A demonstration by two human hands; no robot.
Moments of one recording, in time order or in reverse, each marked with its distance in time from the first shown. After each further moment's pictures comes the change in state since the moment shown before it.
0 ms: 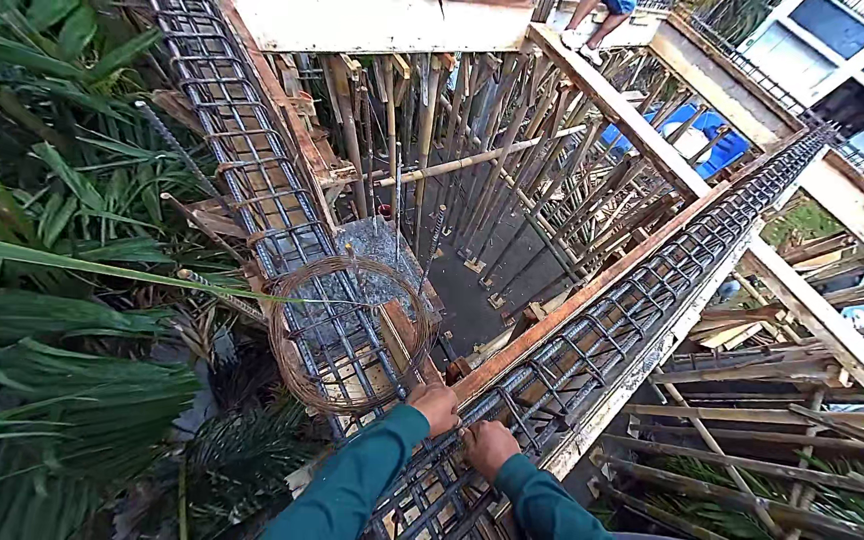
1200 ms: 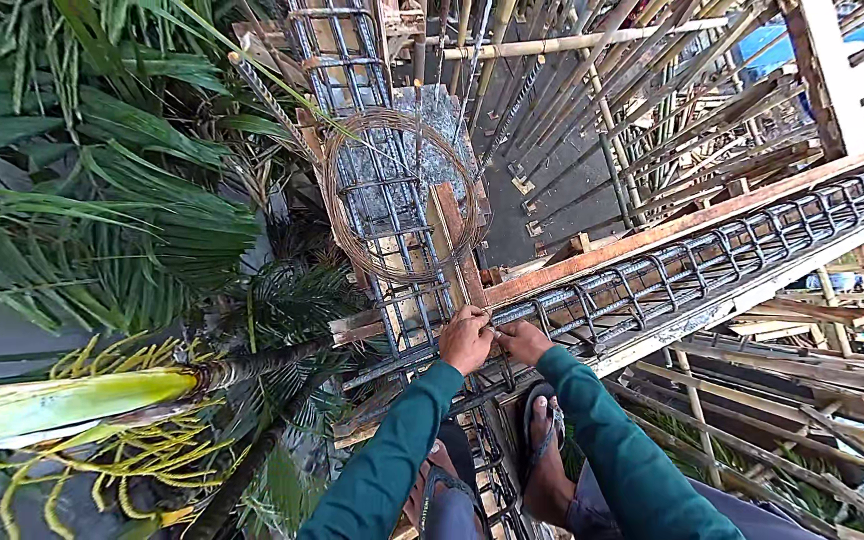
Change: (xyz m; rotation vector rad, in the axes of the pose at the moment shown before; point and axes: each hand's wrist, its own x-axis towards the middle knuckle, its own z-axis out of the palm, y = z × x) left_hand -0.017 0.039 0.097 -0.841 0.521 -0.304; right_hand 0.020 0.022 -0.020 0.041 -0.193 -0.248
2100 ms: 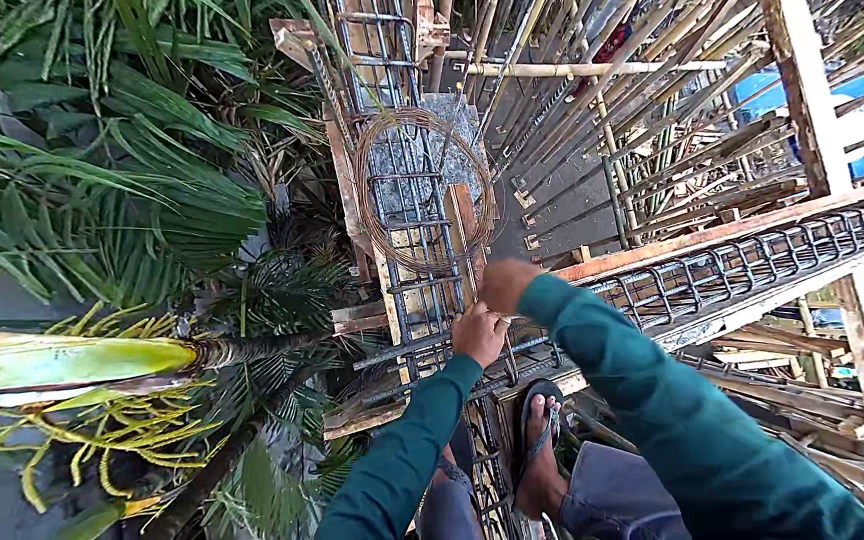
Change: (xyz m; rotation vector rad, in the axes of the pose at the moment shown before) left_hand -0.012 0.008 0.013 0.044 0.164 0.041; right_hand -0.053 -0.172 -0.046 -0.682 0.051 0.010
